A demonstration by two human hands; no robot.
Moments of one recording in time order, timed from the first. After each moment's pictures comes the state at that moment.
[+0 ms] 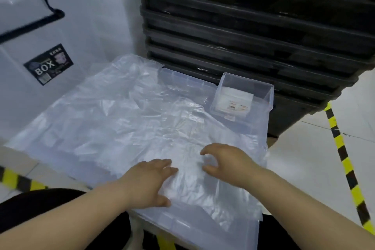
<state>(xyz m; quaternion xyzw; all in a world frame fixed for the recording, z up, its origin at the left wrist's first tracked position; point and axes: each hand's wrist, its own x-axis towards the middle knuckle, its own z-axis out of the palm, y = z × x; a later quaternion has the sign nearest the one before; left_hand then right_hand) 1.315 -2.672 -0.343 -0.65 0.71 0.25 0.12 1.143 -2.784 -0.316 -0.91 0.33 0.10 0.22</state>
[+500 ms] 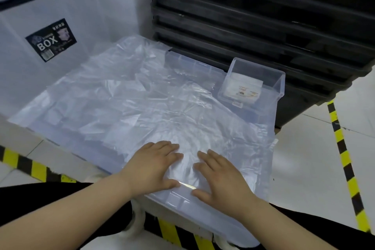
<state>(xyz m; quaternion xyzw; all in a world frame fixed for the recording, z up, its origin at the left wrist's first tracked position) 1.324 -2.654 -0.380 -0.65 0.76 0.06 -0.04 1.135 -2.719 -0.371 -0.95 0.30 0.06 0.10</state>
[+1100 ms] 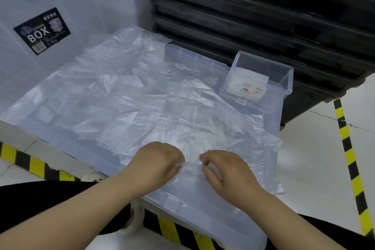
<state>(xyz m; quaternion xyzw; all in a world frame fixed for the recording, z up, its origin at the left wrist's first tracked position) 1.321 -2.664 -0.384 -0.62 0.75 0.10 -0.19 1.138 -2.740 -0.365 -0.93 0.30 -0.08 0.22</state>
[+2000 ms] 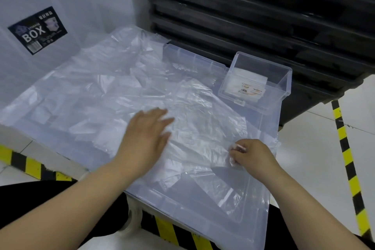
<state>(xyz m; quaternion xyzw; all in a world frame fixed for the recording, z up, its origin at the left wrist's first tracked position) 1.338 -2.681 -0.371 -0.71 0.66 -0.04 -0.24 1.122 -2.789 -0.352 -0.74 0.56 -0.02 0.36</state>
